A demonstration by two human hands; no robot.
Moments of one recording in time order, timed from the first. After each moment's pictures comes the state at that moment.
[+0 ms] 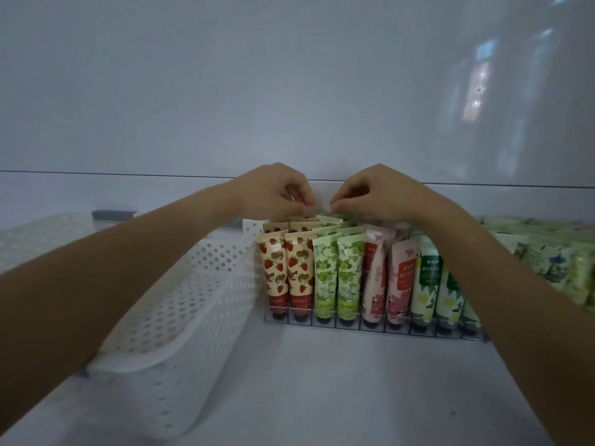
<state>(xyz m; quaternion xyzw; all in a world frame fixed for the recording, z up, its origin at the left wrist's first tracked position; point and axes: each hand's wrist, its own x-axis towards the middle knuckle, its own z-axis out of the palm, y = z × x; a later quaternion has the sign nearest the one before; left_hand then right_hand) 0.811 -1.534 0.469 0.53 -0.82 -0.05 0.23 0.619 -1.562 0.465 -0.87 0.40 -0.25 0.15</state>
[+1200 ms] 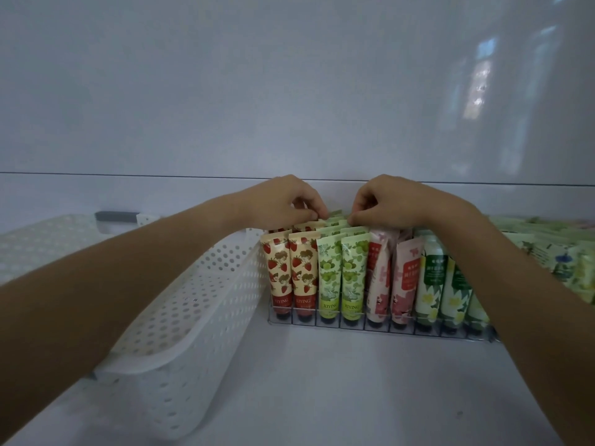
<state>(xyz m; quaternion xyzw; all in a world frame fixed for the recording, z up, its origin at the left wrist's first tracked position) 0.806 -1.538 0.458 0.50 -0.84 -0.06 0.20 0.613 -1.569 0.463 -0.87 0.46 -0.16 0.08</state>
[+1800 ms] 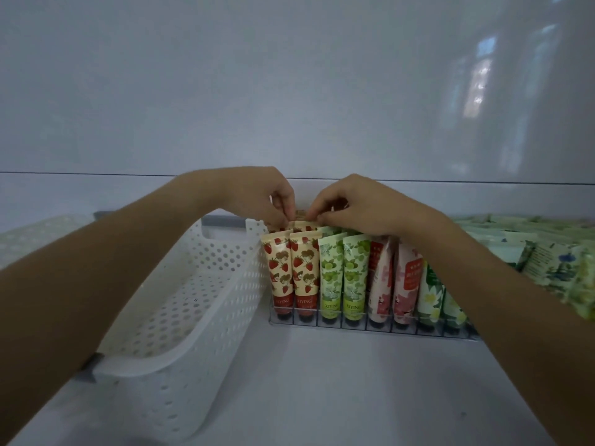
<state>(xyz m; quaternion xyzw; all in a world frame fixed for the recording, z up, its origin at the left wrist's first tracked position) 0.826 -1.528 0.483 0.57 -0.81 -0.08 0.08 0.642 -1.555 0.457 -0.91 0.33 -0.22 0.12</state>
